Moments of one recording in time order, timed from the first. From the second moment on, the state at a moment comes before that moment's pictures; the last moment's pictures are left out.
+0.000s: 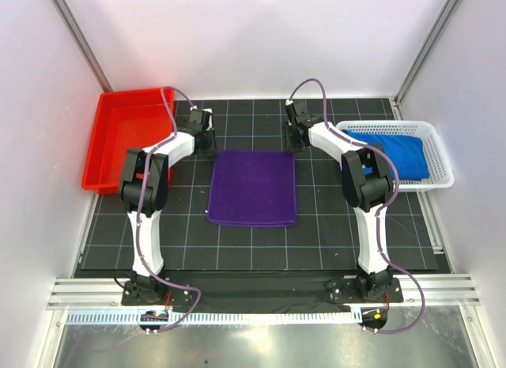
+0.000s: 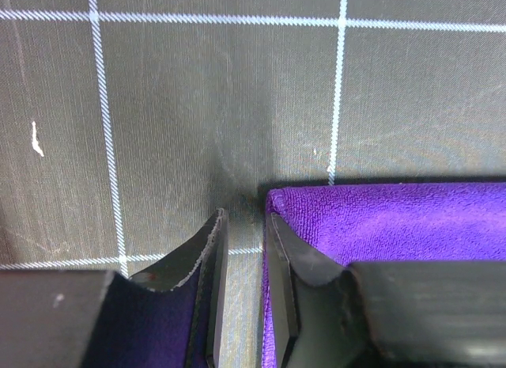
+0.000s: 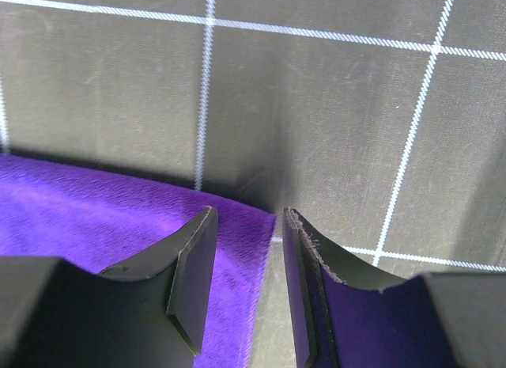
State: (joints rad) left arm -0.26 2.11 1.51 -0.31 -0.03 -0.28; right arm 0.38 2.18 1.71 -0.50 0.11 0.26
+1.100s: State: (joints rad) left arm -0.25 2.01 1.46 -0.25 0.11 -0.27; right arm 0.42 2.04 1.55 -0.45 0.09 0.27
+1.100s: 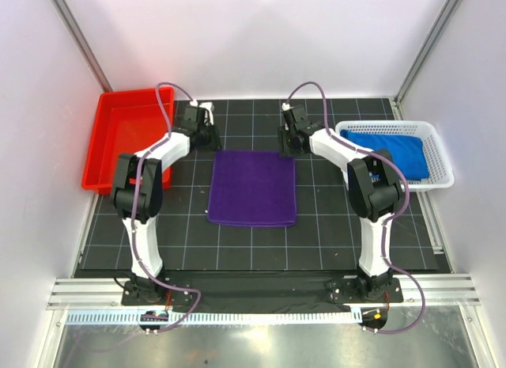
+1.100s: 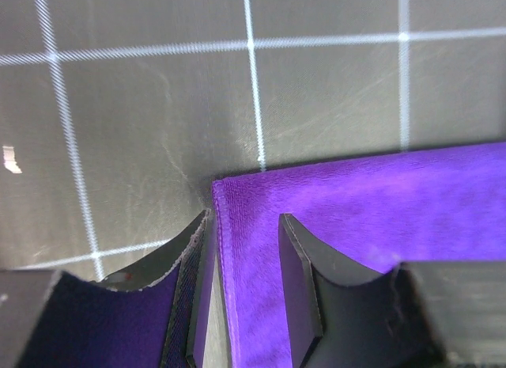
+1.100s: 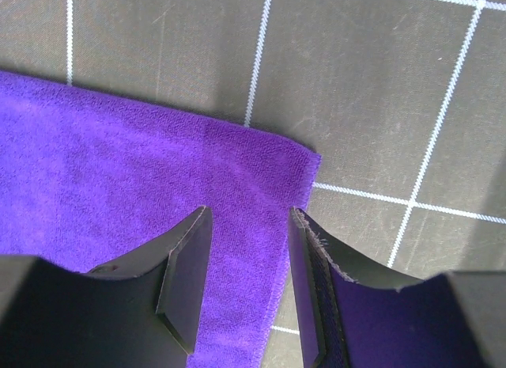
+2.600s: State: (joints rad) left arm -0.28 2.11 1.47 -0.21 0.04 -0.27; right arm 0.31 2.13 1.49 -0.19 -0.04 0.27
